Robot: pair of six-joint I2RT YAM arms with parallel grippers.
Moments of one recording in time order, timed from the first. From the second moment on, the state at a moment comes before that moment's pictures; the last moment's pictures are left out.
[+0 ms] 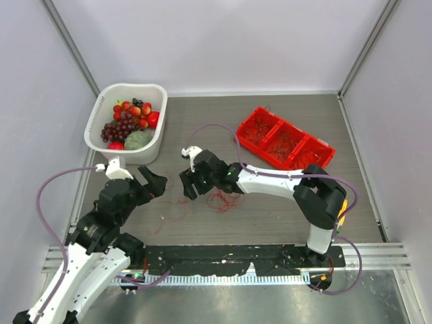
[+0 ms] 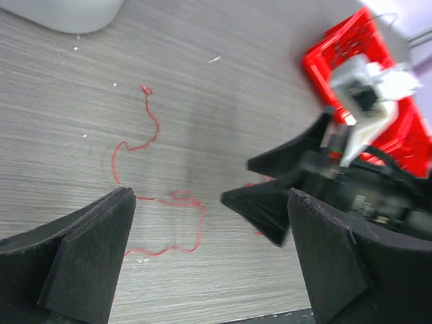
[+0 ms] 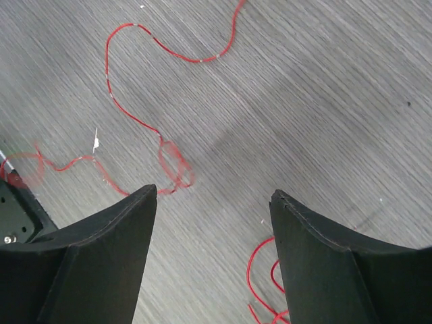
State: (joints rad) left arm -0.50 0.46 0.66 -0.69 -0.26 -0.74; right arm 1.01 1.79 1.19 -0.12 -0.07 0.33
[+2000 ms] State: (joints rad) left arm -0.50 0.42 0.85 -0.82 -0.16 -0.81; right arm 0.92 1.51 1.30 -0.21 0.16 0.27
